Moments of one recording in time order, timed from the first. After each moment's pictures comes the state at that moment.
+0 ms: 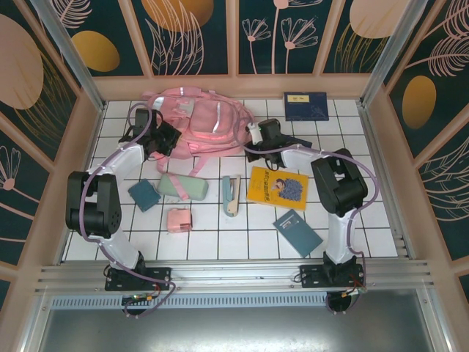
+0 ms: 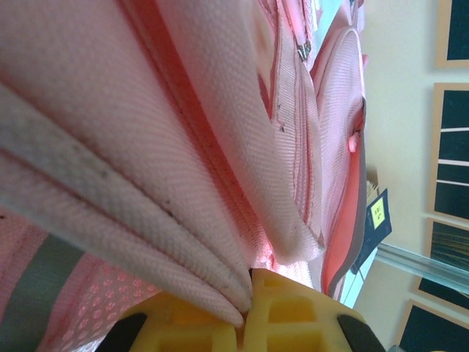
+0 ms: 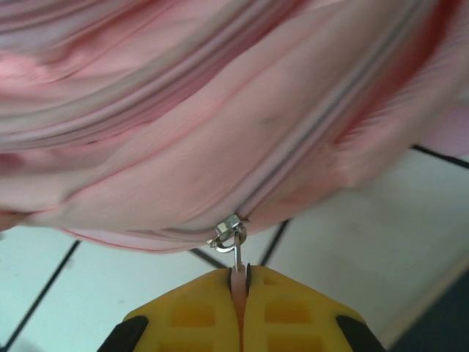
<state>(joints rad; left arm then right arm) -0.12 1.72 1.18 -0.21 0.31 -1.20 0.46 1.99 1.25 0.00 -0.20 0.06</state>
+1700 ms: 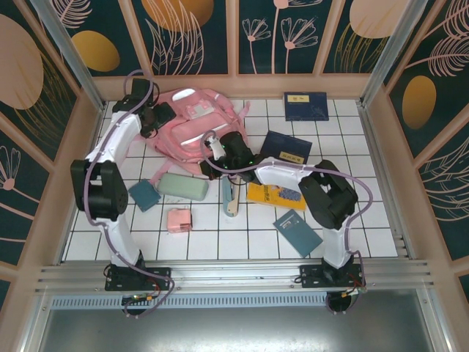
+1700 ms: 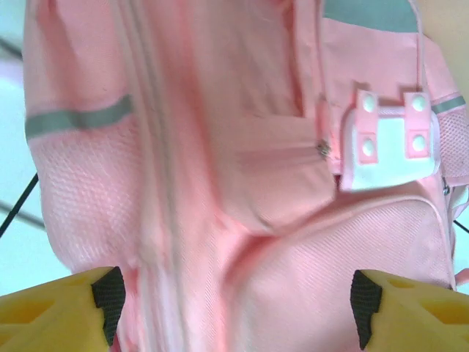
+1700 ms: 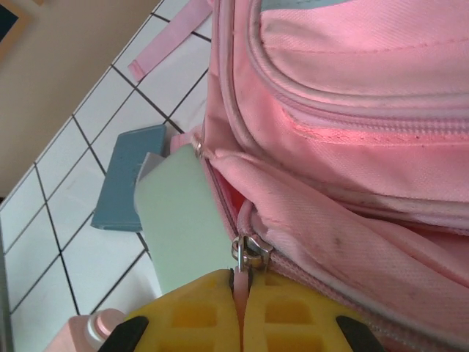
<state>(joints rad) -0.09 1.88 1.68 -0.74 0.01 -0.74 0.81 1.96 1.30 0.07 -0.39 0.36</state>
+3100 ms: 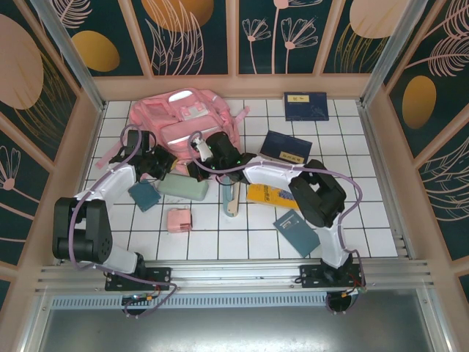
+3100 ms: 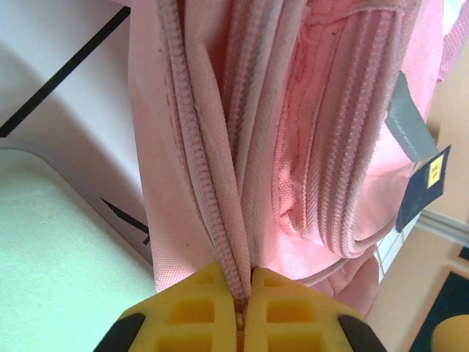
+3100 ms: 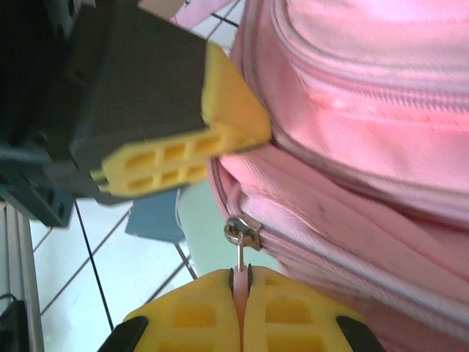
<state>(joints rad) -0.09 1.49 0.92 -0.33 0.39 -1.16 0.87 2.01 1.39 0.02 -0.39 0.37</state>
